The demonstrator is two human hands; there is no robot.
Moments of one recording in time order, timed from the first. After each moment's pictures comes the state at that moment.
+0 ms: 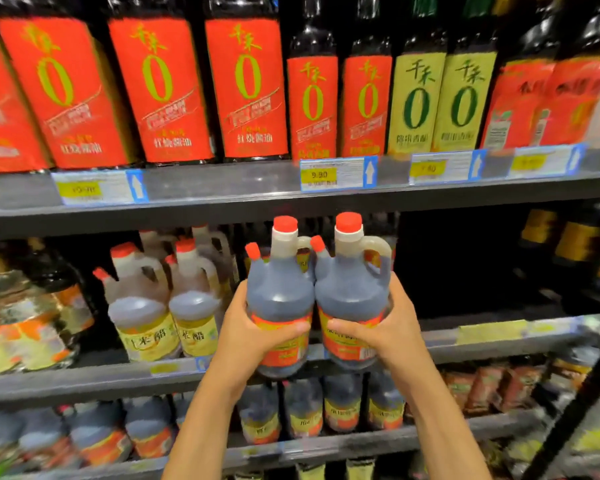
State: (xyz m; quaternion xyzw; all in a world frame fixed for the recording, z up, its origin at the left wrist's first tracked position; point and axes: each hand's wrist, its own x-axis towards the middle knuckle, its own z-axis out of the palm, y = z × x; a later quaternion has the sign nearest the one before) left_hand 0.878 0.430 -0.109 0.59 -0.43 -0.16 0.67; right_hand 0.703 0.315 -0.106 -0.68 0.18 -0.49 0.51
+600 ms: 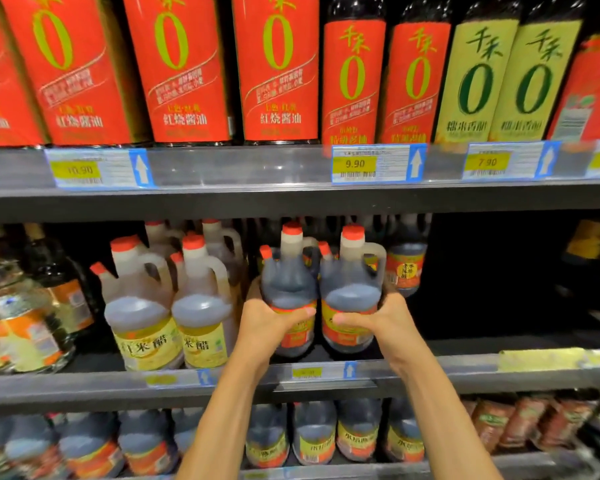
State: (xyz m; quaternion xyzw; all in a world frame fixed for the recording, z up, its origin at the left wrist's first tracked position) left_hand 0.926 0.365 -0.146 0.63 -0.34 -0.15 0.69; right_hand 0.770 0.242 -0.150 -0.67 0.22 -0.40 0.59
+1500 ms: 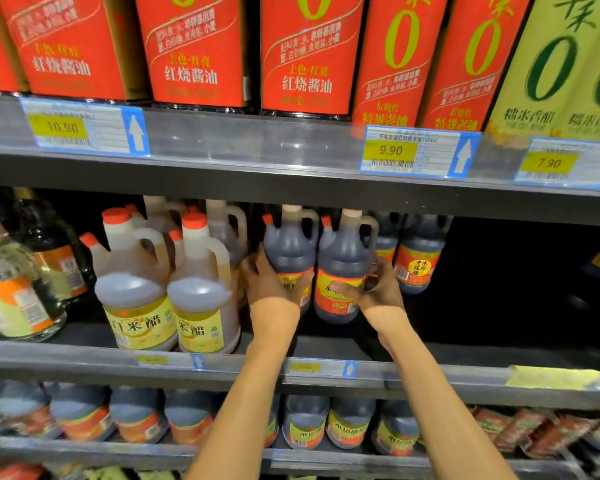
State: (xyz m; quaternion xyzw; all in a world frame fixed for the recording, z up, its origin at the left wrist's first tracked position) left_hand 0.939 0.318 -0.150 0.82 -0.24 0.06 0.51; right_hand 0.817 0.211 -0.144 -0.63 0.30 -0.40 0.59
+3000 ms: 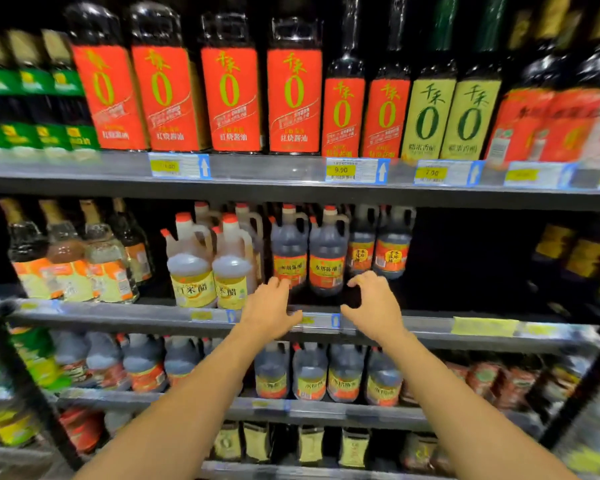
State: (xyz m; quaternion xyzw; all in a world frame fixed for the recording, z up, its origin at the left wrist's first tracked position) left_hand 0.880 0.429 -0.131 0.86 -0.49 0.08 0.11; right_hand 0.719 0.293 -0.127 -0.90 0.34 -0.23 0.13
